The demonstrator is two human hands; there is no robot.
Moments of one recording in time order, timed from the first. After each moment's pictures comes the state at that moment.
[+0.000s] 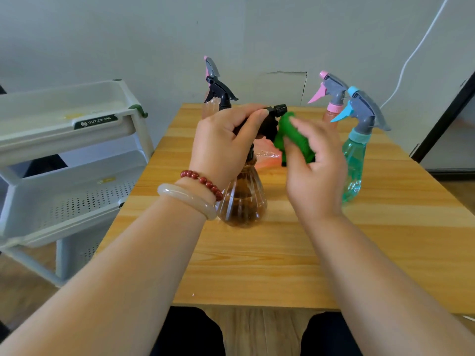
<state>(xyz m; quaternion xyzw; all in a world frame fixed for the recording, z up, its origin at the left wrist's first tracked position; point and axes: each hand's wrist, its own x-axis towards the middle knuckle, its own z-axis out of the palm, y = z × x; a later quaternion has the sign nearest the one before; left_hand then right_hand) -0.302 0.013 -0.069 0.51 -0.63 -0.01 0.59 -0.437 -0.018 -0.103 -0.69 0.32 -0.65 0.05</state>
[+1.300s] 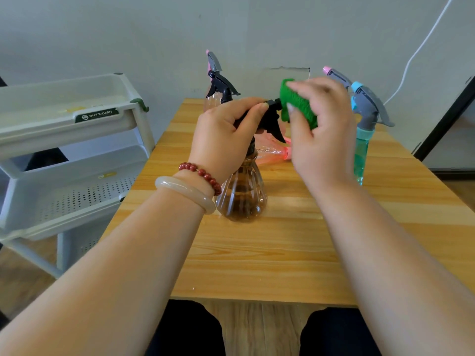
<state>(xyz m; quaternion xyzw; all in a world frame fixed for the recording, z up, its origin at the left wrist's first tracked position) -0.297 0.011 -0.069 0.52 -0.63 -0.04 0.58 -0.437 -0.035 -0.068 -0.74 0.30 -0.60 -0.02</state>
